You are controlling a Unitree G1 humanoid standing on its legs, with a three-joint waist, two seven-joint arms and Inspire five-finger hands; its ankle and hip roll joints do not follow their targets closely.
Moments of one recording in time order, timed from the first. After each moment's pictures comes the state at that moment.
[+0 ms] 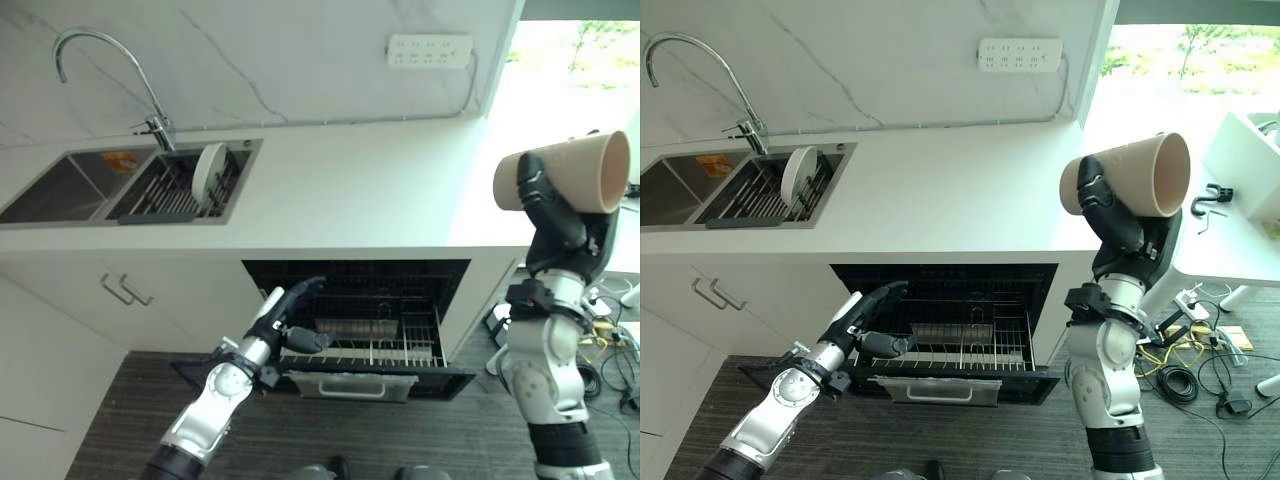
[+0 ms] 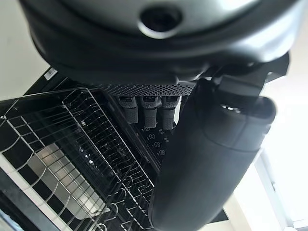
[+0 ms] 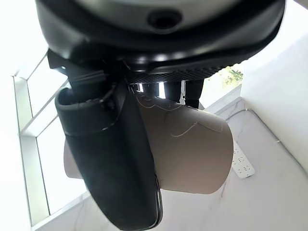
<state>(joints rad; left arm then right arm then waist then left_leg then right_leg) -0.11 0.52 -0.32 0.04 -0.11 0.04 -0.01 -0.20 -0.40 -0.03 -0.20 0.67 -0.32 -0.49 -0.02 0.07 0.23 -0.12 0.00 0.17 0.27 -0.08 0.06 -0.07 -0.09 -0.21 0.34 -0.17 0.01</state>
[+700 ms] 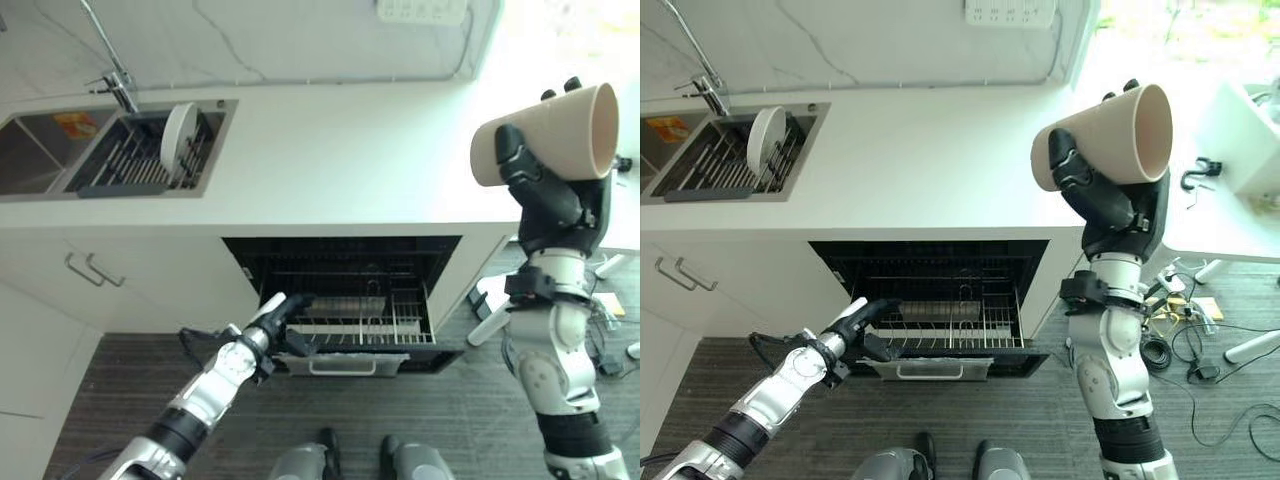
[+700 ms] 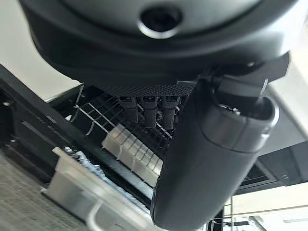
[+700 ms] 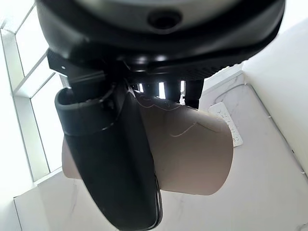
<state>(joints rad) -0.26 0.55 -0.47 0.30 0.03 0.27 -0.07 -0.25 -0.40 0.01 -0.27 0.69 -0.24 -0.37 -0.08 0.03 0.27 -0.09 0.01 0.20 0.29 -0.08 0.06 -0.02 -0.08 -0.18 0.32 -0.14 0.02</state>
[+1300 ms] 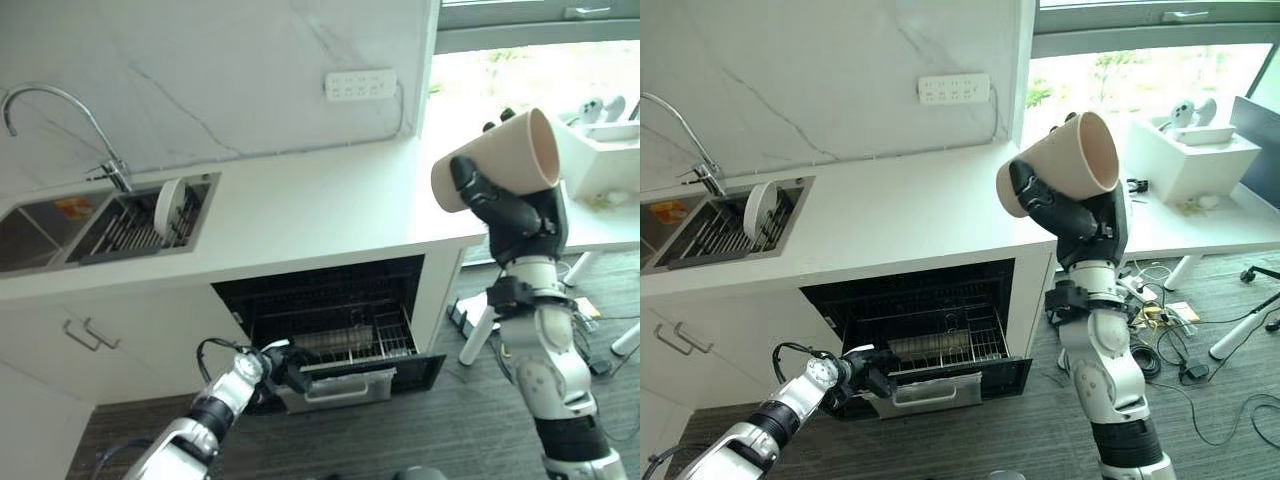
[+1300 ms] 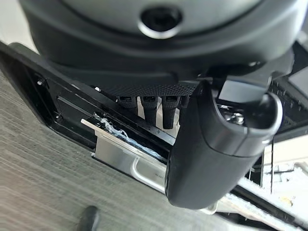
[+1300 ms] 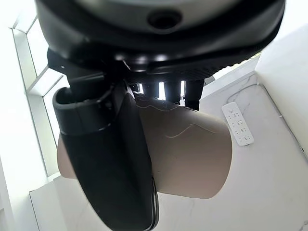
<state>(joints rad) -0.43 0.37 -0.49 0.81 0.23 0.31 -0.46 -0.23 -0.40 0.03 -0.27 0.71 -0.08 -0.28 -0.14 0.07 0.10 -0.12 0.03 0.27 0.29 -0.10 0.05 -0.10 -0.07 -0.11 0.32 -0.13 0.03</state>
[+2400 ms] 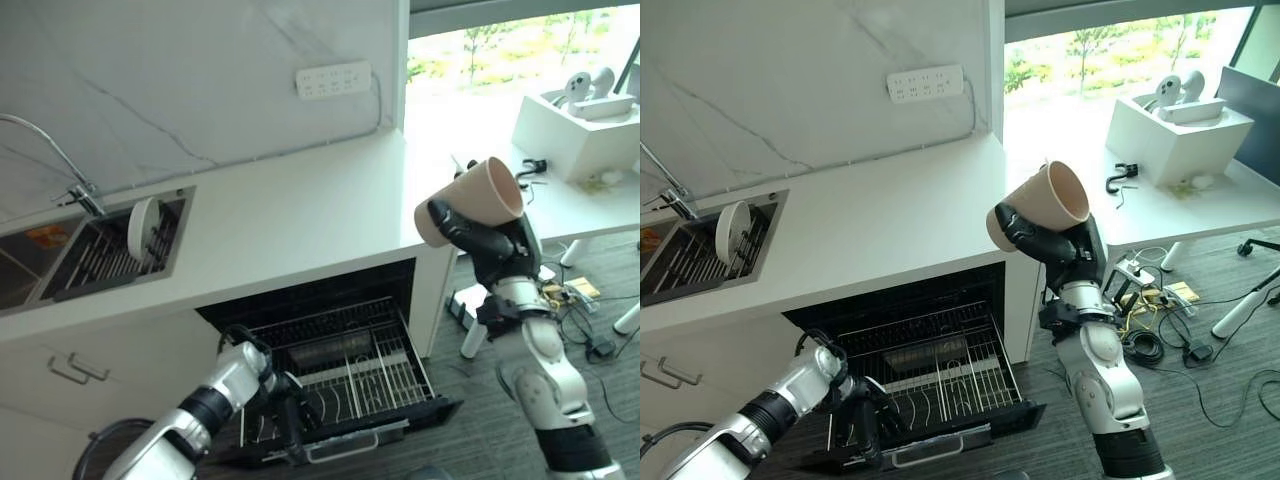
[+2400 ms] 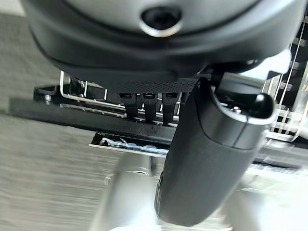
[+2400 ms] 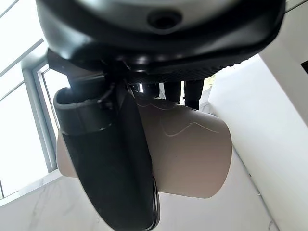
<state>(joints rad) -0.37 0.52 -0.55 0.52 0.12 0.52 -1.01 -0.14 -0.44 0.04 -0.21 0.71 -0.01 -0.24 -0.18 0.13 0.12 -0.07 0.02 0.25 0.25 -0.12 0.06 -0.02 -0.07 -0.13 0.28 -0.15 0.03</state>
